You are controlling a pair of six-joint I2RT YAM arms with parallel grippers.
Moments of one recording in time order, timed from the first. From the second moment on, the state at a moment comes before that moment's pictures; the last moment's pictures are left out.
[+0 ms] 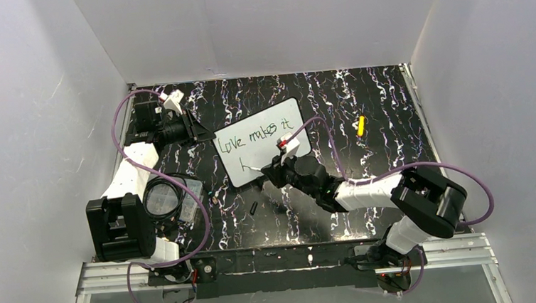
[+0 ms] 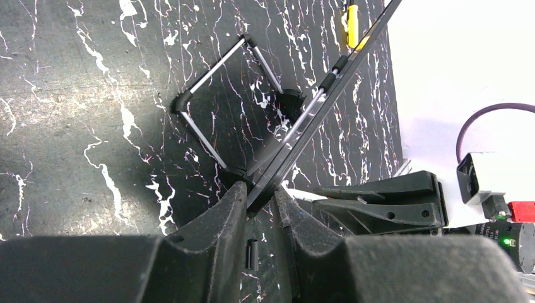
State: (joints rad) left arm 0.05 1.44 1.07 -0.37 0.82 -0.33; right arm 0.99 1.52 0.58 0.72 0.14 0.31
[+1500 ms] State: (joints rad) left arm 0.05 1.44 1.07 -0.37 0.82 -0.33; right arm 1.04 1.48 0.59 0.75 0.25 0.28
